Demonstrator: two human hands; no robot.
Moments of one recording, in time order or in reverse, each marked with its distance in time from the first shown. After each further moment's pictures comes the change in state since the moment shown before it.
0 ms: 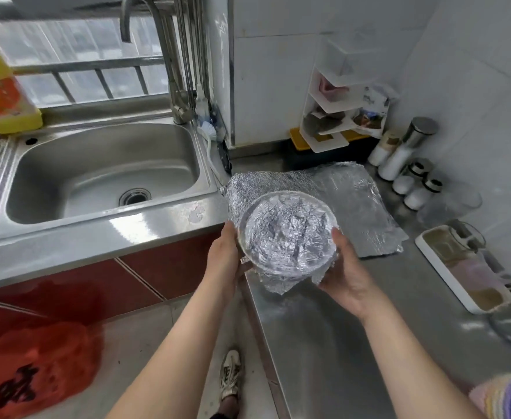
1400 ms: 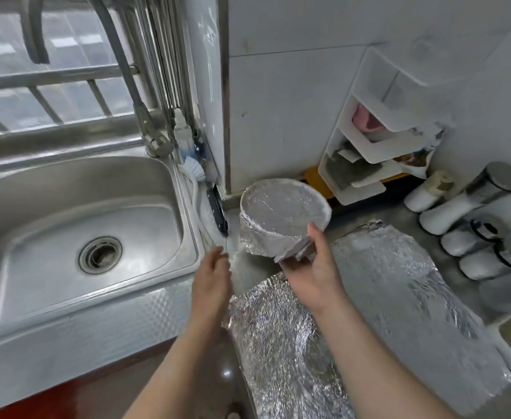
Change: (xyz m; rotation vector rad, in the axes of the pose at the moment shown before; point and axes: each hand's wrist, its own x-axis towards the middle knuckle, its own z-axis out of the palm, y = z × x) left_hand 0.218 0.040 0.006 0.364 0.124 0.147; right_hand 0.242 -0.059 0.083 0.481 0.226 -0.031
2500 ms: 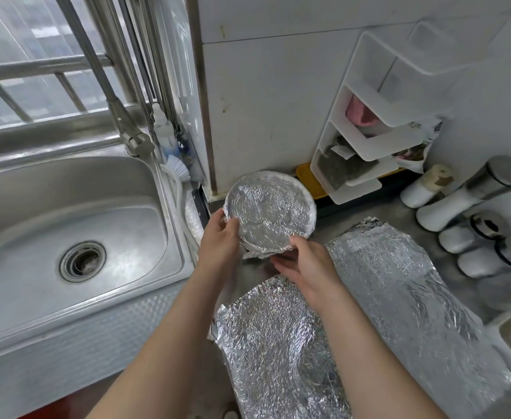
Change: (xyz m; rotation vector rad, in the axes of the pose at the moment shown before) left_hand 0.052 0.055 0.038 -0.091 -0.116 -0.044; right_hand 0.016 -0.017 0.001 -0.574 0.115 -0.034
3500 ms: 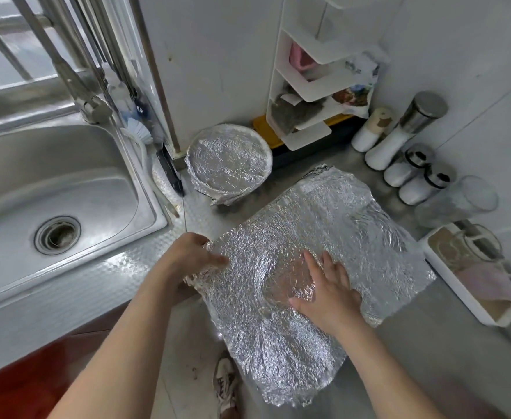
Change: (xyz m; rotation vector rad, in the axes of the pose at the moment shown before) left_hand -0.076 -0.037 -0.037 0.842 -0.358 -0.180; right_hand -0.098 0.098 -0.139 -1.541 0.118 -0.063
